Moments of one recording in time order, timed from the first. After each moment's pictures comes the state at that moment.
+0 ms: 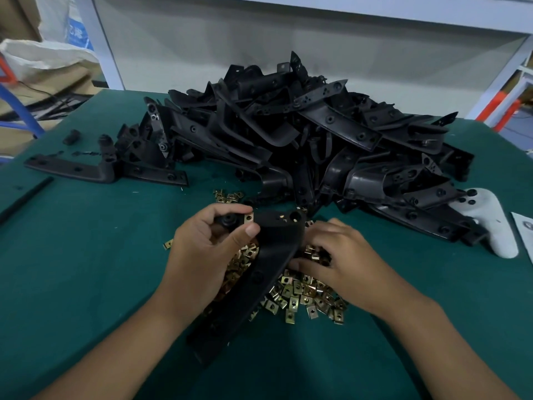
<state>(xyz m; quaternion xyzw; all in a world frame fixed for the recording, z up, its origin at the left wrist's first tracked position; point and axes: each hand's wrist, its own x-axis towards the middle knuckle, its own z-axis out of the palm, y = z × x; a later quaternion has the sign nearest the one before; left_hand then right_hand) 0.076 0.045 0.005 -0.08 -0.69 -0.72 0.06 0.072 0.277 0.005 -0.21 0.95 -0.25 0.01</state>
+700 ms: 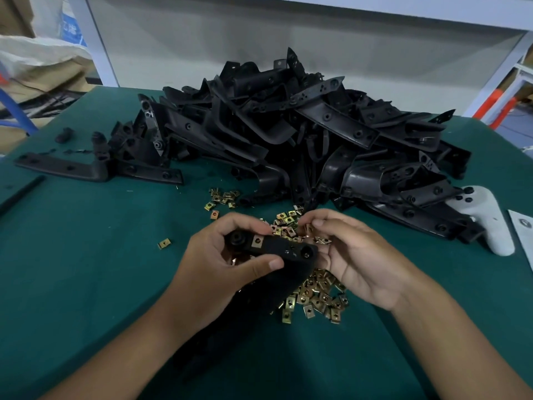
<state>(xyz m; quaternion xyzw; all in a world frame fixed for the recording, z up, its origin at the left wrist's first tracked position) 0.087 0.051 0.003 -0.15 -0.70 -0.70 -0.01 0.073 0.268 0.029 0.03 0.59 -0.79 0.18</state>
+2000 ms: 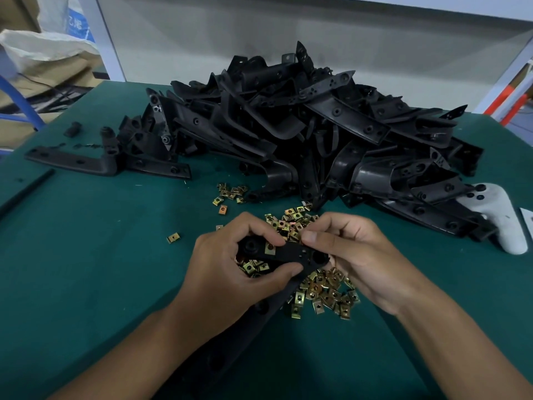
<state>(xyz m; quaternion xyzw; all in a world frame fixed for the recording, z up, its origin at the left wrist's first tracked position) 0.095 0.054 0.003 -0.21 -0.77 -0.59 0.14 0.086 0.258 0.033 -0.05 0.69 -0.71 0.15</state>
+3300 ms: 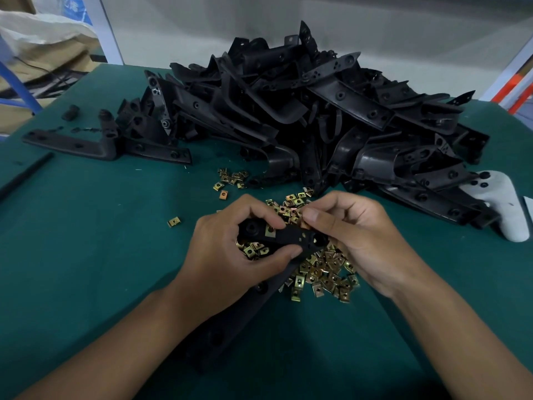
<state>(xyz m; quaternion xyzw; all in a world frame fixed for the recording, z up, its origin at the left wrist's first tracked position) 0.093 0.052 0.004 -0.23 -0.77 -0.58 0.14 0.084 0.257 0.025 -0.06 0.70 -0.71 0.08</state>
